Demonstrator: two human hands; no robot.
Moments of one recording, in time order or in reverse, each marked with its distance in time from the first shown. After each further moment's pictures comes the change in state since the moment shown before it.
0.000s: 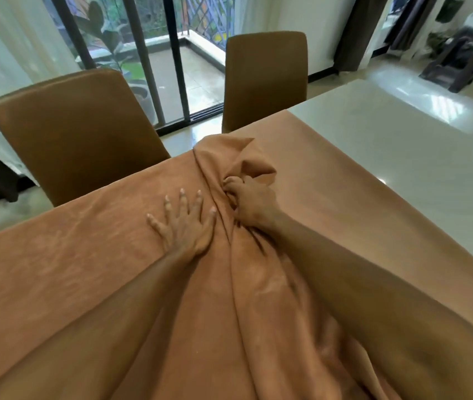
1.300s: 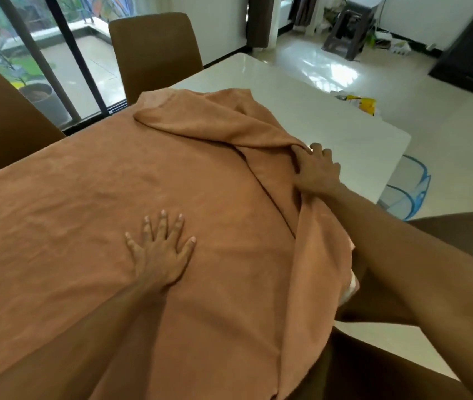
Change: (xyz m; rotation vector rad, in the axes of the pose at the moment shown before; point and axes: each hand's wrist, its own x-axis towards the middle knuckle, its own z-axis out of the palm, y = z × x) left_hand -0.215 0.102 0.065 0.109 -0.028 0.327; right_hand -0.277 0.235 -0.159 -0.226 0.020 0.641
